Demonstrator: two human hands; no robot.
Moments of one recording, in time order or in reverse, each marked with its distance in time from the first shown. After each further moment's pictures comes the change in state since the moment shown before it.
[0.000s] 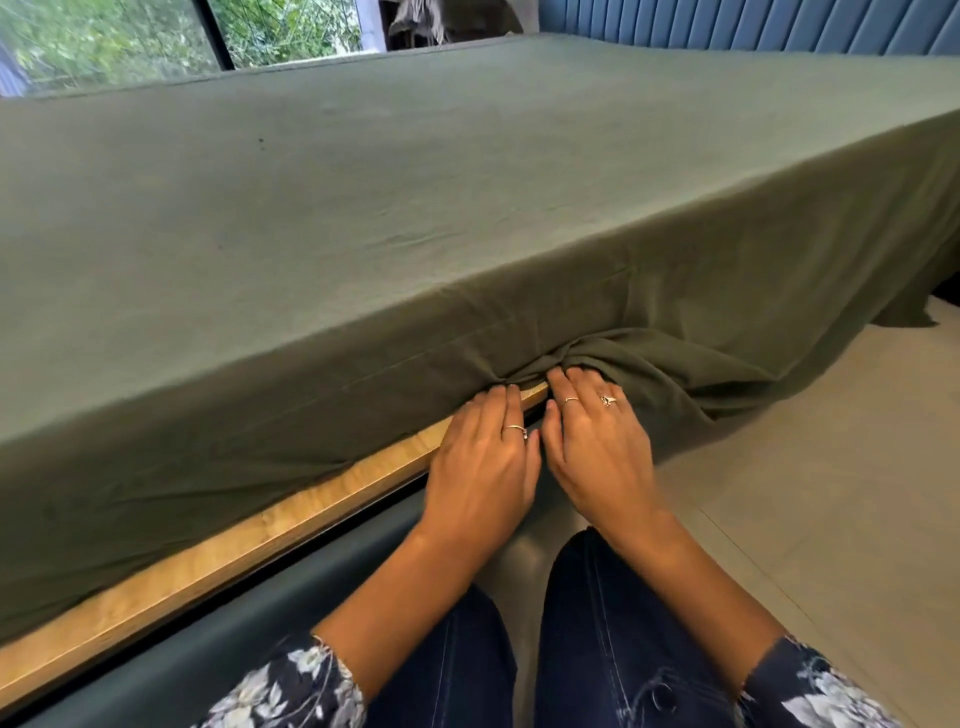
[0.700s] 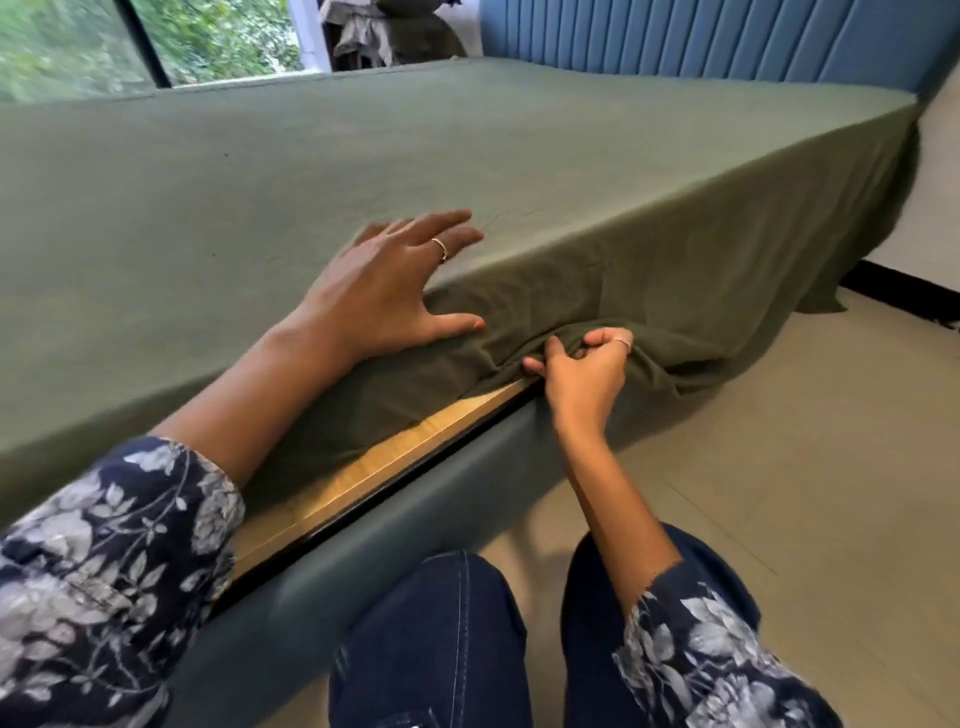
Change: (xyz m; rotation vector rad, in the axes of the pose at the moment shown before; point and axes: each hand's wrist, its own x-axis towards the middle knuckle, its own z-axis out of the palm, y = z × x) left_hand 0.083 -0.101 -0.114 -0.146 0.026 0.367; right_hand 0.042 -0.045 -0.028 1.086 0.362 0.998
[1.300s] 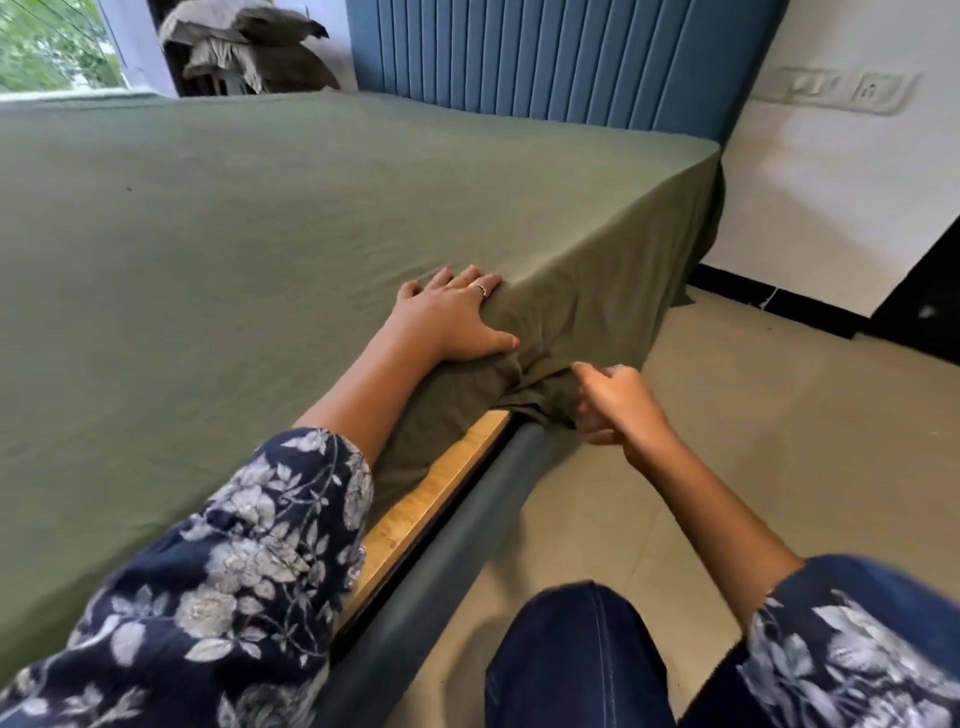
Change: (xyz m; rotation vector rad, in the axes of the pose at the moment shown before) left_hand 0.019 -0.019 0.016 -0.163 -0.417 -0.063; right_hand -0.044 -0.027 -0.018 -0.694 -0.004 0.193
